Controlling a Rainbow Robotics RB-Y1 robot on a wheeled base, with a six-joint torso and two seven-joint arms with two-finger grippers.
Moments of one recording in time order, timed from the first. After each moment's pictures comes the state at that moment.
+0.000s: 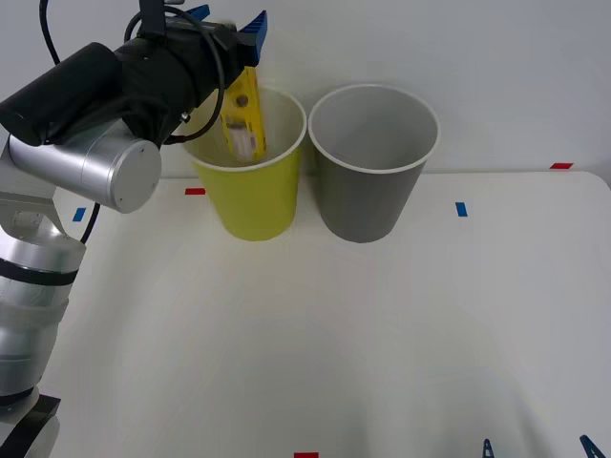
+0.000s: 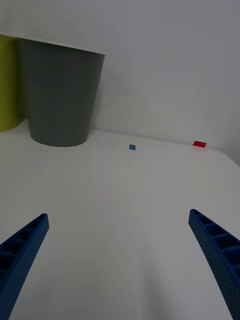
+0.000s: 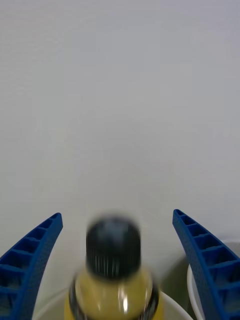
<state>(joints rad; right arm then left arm) 1.01 -0.30 0.30 -1.81 -0.17 -0.88 1.80 -0.58 0.37 -0.12 -1.86 0.37 0.60 -1.40</state>
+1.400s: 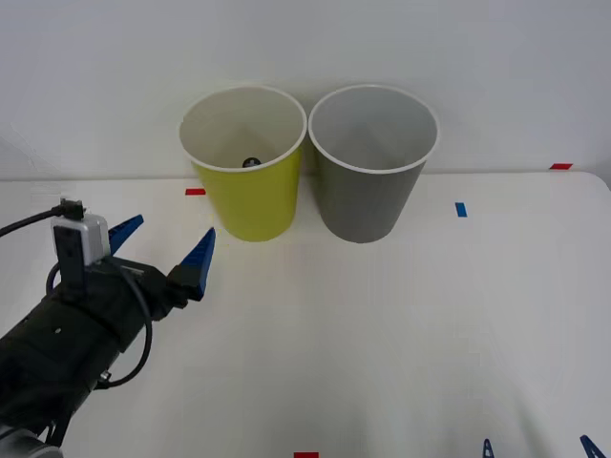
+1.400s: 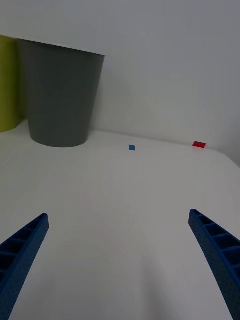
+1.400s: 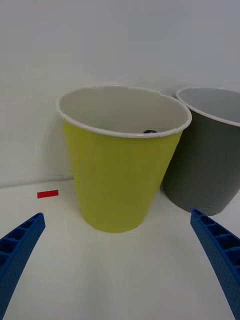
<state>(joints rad) 1.01 -0.30 0.30 -1.81 -0.17 -0.88 1.80 0.43 0.44 -0.14 -2.43 0.37 0.42 -1.48</state>
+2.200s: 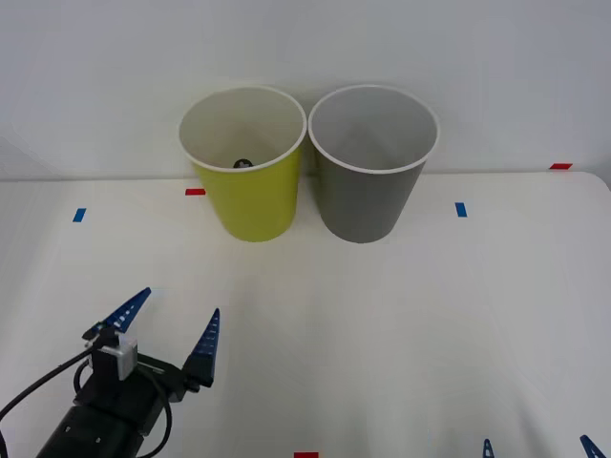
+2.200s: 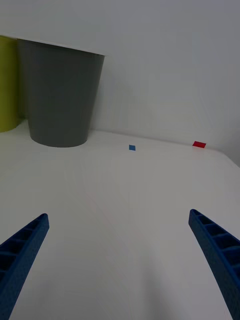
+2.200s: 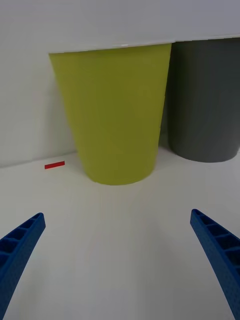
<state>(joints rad) 1.01 -0.30 0.30 -1.81 -0.17 -0.88 1.80 0.59 0.40 -0.28 -2.02 0.01 -0.23 -1.45</state>
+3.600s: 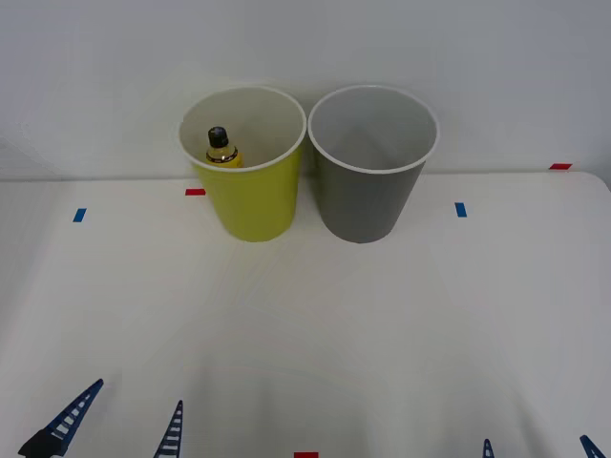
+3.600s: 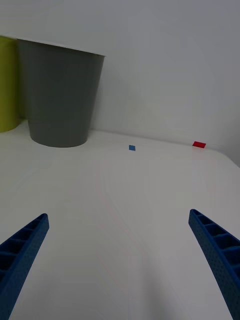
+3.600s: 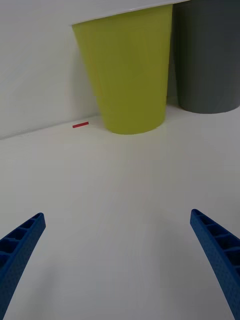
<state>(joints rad) 1.01 -0.30 0.30 -1.81 -0.17 -0.88 1.80 0.96 0.31 -0.21 -2.02 -0.18 -0.48 -1.44</state>
